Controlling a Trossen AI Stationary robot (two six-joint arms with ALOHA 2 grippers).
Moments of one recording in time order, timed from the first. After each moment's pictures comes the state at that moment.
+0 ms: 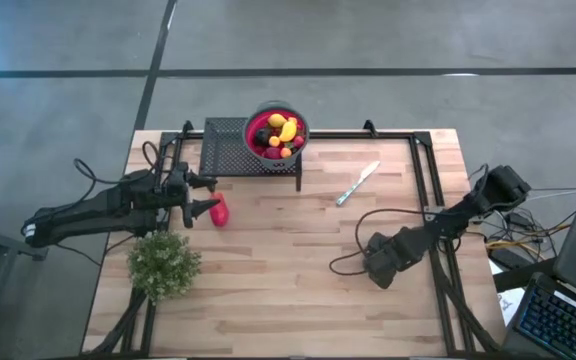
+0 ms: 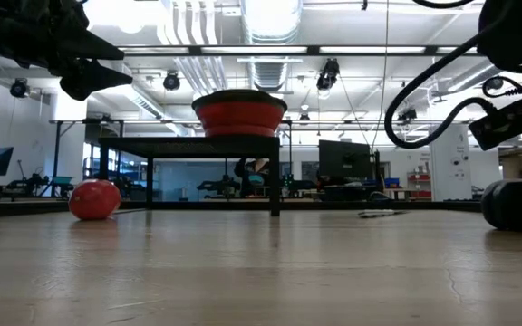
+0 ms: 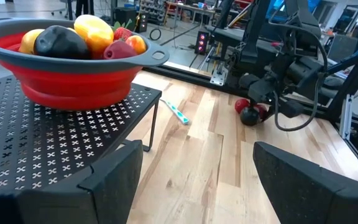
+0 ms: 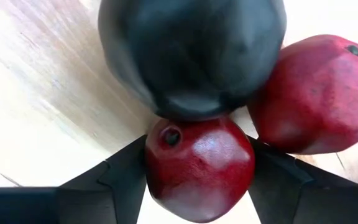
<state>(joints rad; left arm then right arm) 0.22 0.33 0.34 -0.23 0.00 -0.18 0.51 1.55 0.72 -0.85 -0.03 1.22</state>
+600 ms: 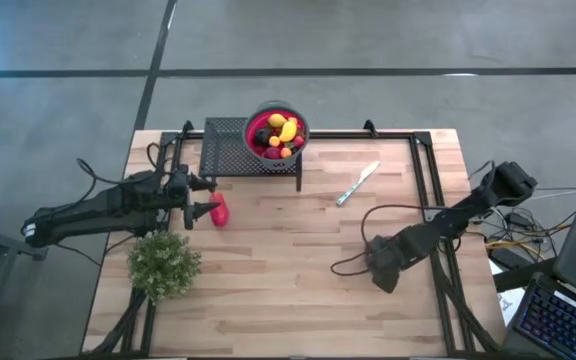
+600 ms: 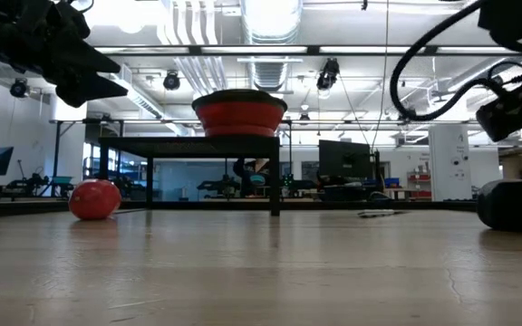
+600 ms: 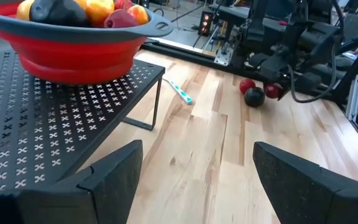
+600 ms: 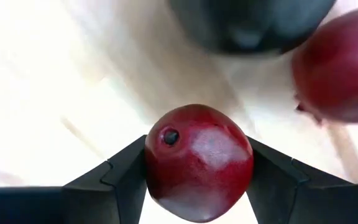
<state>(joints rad) 0.22 0.33 0.34 -0.31 0.00 -0.18 0.51 1.43 0.71 -0.84 -0.13 1.18</state>
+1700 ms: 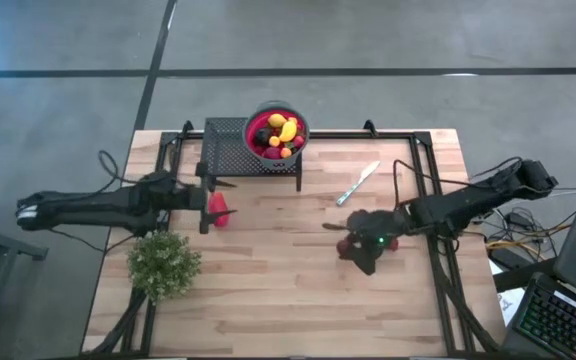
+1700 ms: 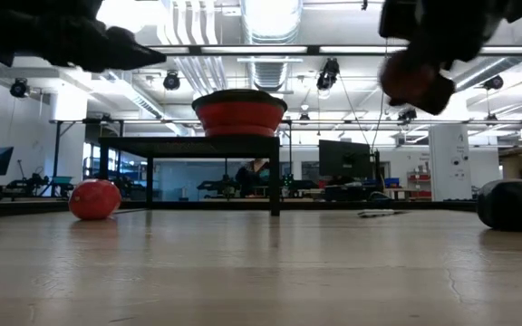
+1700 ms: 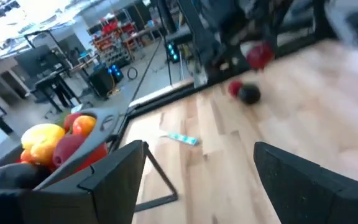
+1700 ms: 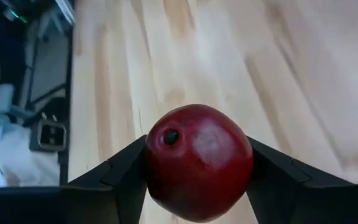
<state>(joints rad) 0.14 0.58 0.34 0.14 0.06 0.44 0.25 1.19 0.71 -0.24 -0.03 0.67</state>
